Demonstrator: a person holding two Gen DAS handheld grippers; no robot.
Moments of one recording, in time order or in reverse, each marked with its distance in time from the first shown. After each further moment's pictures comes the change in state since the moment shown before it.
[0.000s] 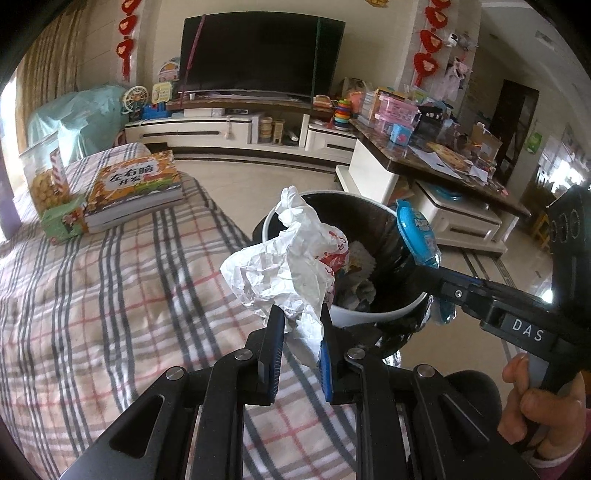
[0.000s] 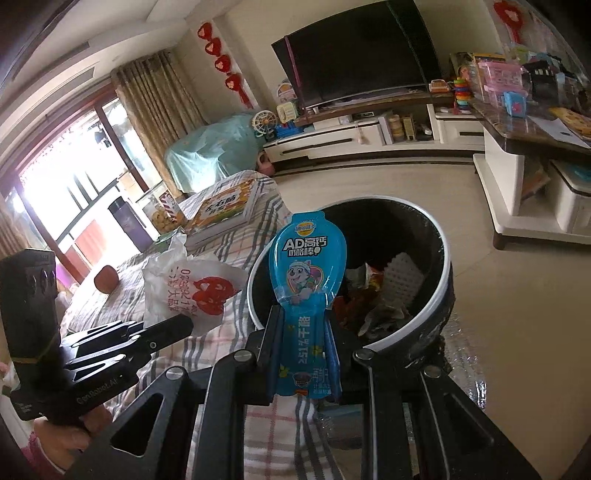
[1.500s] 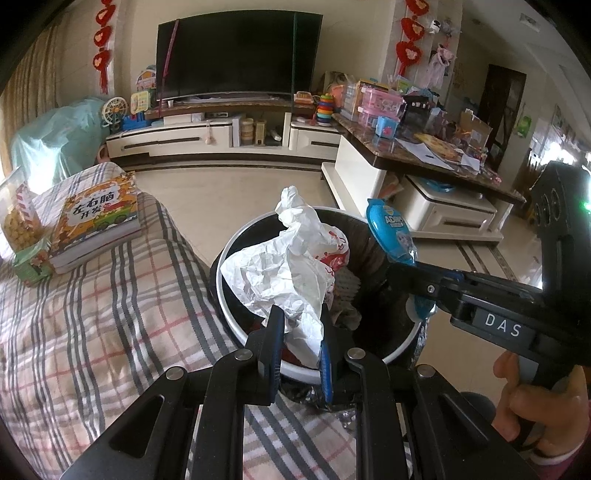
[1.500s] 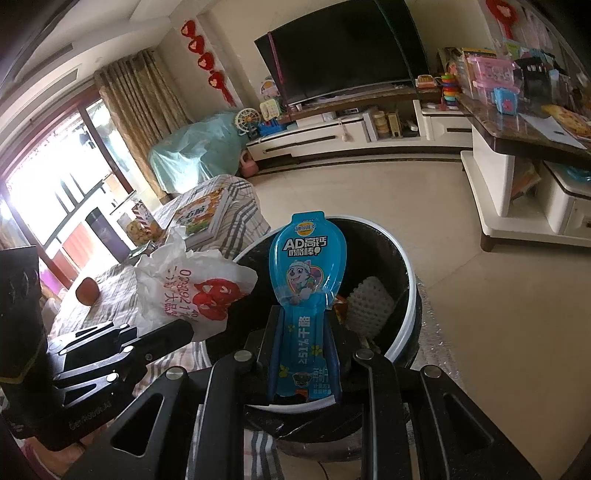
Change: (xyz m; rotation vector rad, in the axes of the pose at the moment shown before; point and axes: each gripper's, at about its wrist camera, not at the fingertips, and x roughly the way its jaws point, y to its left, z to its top) left arm 0.045 -0.031 0.035 0.063 0.015 -0.014; right arm 0.014 -0.020 0.025 0.023 0.025 -0.050
